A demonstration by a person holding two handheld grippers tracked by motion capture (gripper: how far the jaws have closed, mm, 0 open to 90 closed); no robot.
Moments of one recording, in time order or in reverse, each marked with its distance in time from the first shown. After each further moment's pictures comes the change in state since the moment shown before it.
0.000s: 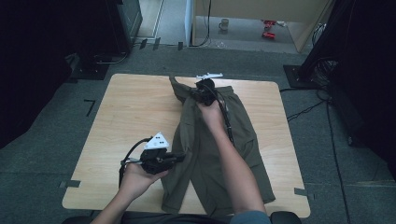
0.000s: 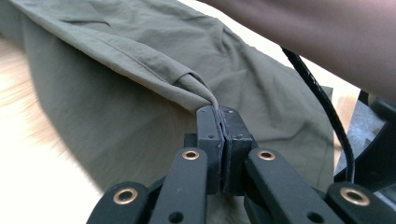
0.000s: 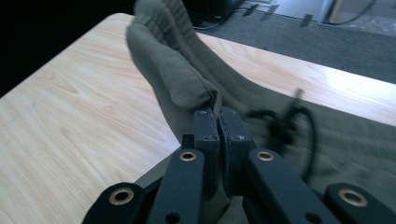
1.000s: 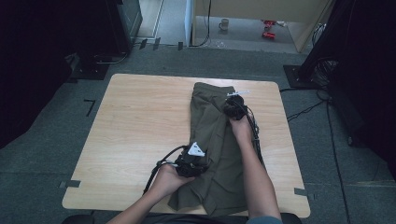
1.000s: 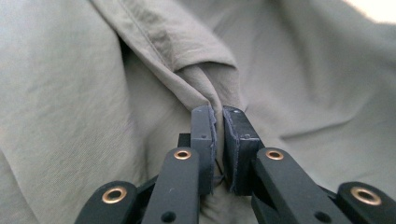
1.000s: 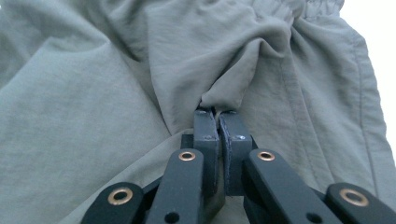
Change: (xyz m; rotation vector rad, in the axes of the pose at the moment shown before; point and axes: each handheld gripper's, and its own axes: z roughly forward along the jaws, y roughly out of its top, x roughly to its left) left arm -0.004 -0.025 0.111 0.268 0.012 0.088; right arm -0.100 -0.078 -0.010 0.206 -0.233 0.044
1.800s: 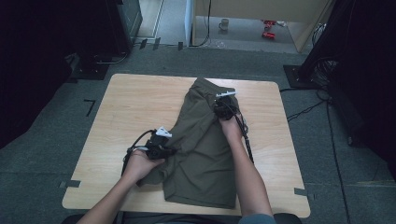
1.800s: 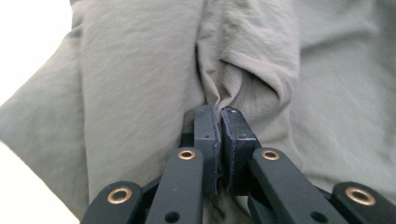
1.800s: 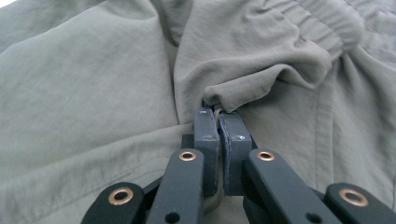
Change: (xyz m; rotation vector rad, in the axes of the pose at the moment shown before) left arm 0.106 -0.033 -0.058 -0.007 0.149 -0.175; right arm 0.038 0.006 0.016 -0.032 0.018 -0.034
